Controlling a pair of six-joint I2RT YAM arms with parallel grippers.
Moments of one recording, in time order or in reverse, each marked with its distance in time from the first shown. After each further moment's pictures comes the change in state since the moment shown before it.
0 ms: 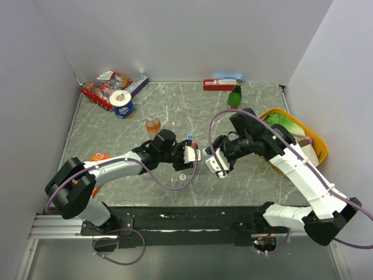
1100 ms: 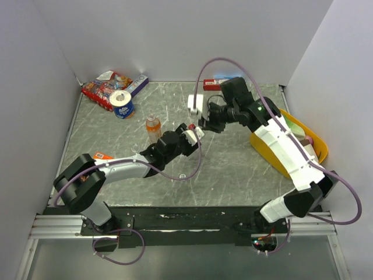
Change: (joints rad) left arm -0.058 0.072 -0.013 0.411 -0.558 -0.335; right arm -0.044 0.280 0.321 0.184 0.196 0.766
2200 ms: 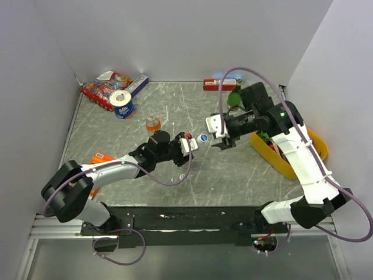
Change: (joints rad) left arm 0.073 -0.105 -0.067 -0.181 0.400 0.069; right arm -0.100 -0.117 0.042 -0.265 -0.329 -0.393
